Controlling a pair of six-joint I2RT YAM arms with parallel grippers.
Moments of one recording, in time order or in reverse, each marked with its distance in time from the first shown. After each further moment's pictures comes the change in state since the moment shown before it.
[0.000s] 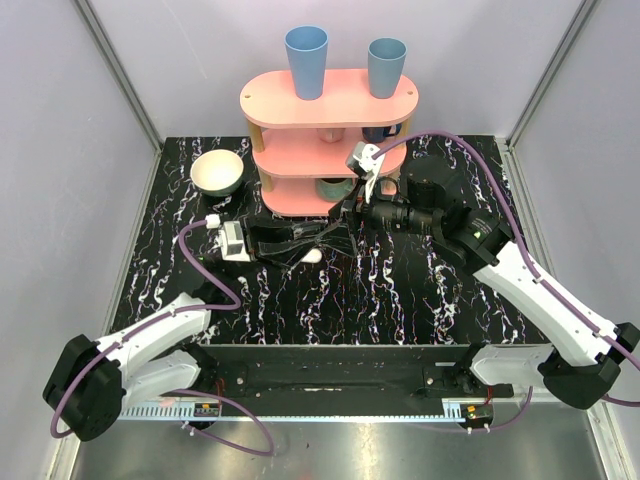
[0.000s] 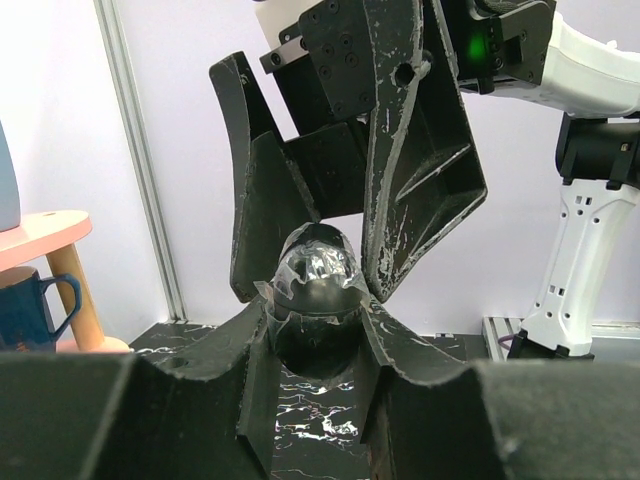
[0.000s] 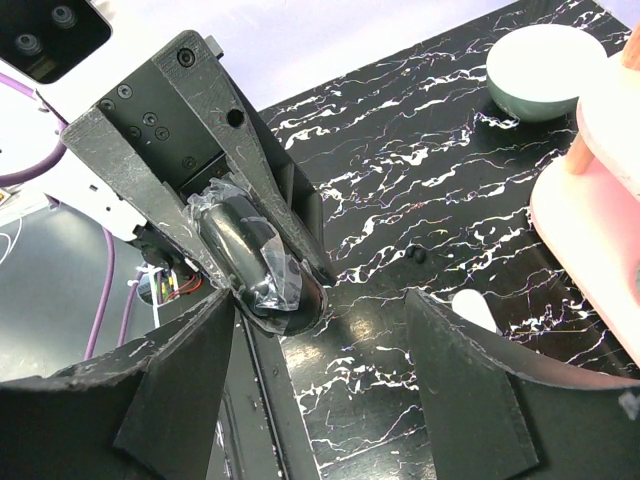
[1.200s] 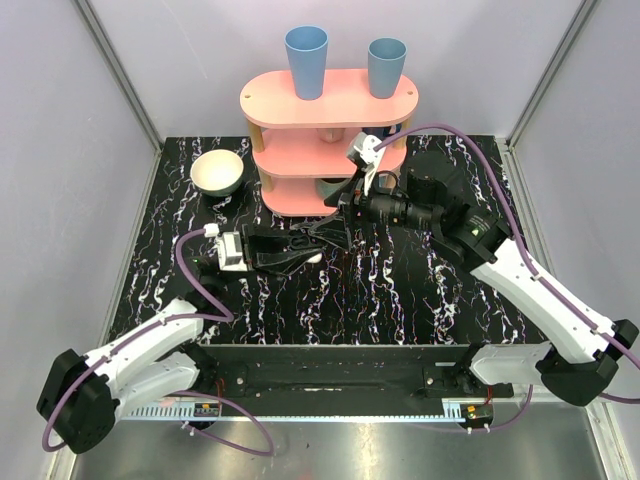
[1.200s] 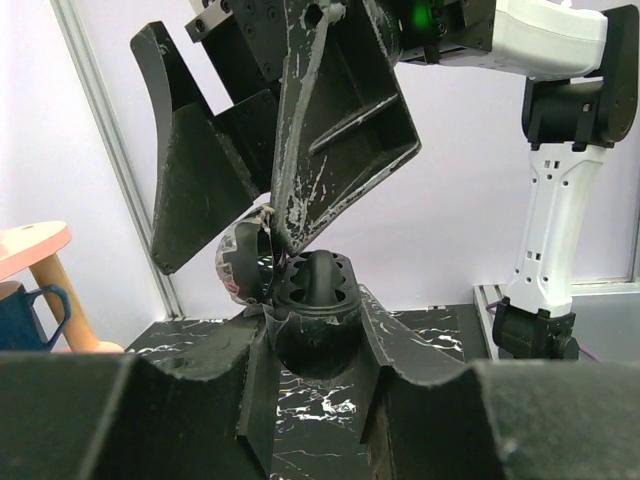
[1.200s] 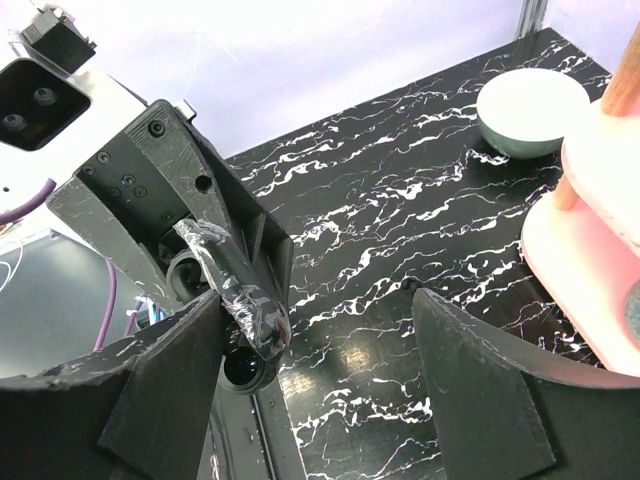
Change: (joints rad) left arm 0.001 -0.082 0.000 -0.116 0.084 0.072; right arm 0.006 0.017 0.028 0.062 0.017 0.021
